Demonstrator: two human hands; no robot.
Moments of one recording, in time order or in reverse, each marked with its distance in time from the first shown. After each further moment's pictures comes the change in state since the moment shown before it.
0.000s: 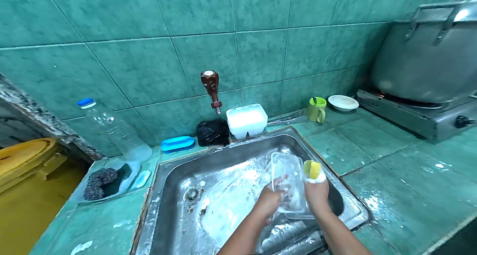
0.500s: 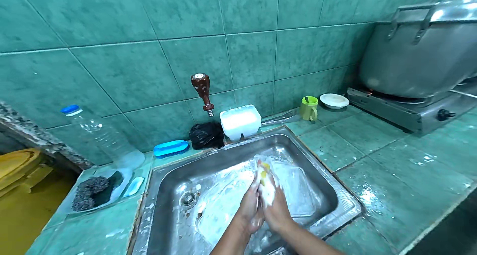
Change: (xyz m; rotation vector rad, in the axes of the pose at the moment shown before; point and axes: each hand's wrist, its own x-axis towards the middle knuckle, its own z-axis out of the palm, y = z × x) left_hand -0.037 0.016 -0.012 -0.576 0.009 0.130; right_hand -0.076 -0.045 0.041 -0.212 -0.519 -0.290
